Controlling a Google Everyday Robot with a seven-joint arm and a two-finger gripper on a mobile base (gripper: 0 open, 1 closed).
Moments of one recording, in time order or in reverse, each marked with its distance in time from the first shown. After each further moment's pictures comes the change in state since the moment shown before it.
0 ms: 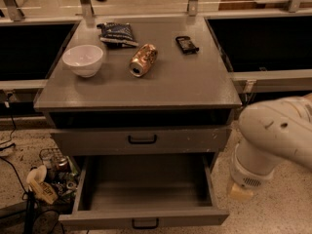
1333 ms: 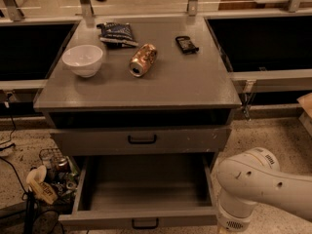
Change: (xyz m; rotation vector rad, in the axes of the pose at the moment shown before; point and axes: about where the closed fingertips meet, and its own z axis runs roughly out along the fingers) arm 0.008 0.070 0.128 -0.160 0.063 -0.019
